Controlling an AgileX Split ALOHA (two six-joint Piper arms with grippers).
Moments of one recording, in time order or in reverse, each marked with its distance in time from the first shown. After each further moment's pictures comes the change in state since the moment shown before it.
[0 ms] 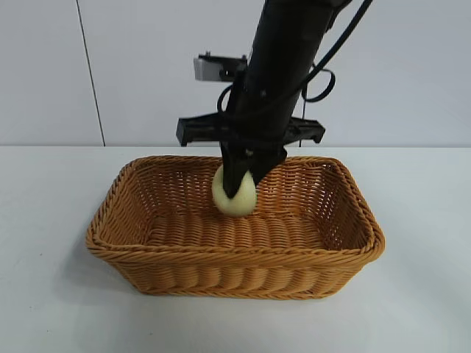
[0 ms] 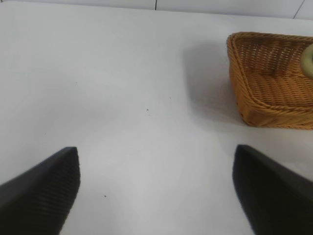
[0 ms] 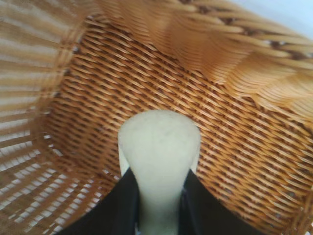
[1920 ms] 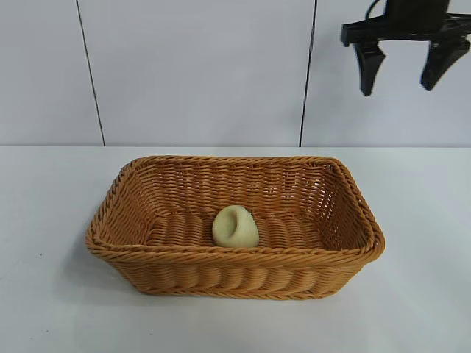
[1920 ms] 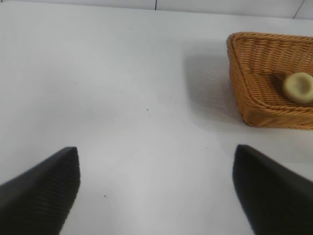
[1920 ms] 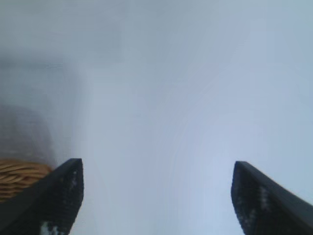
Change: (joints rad) left arm 0.000 0.000 0.000 0.000 0.000 0.000; right arm -0.597 -0.109 -0.368 -0.265 0.355 0.006
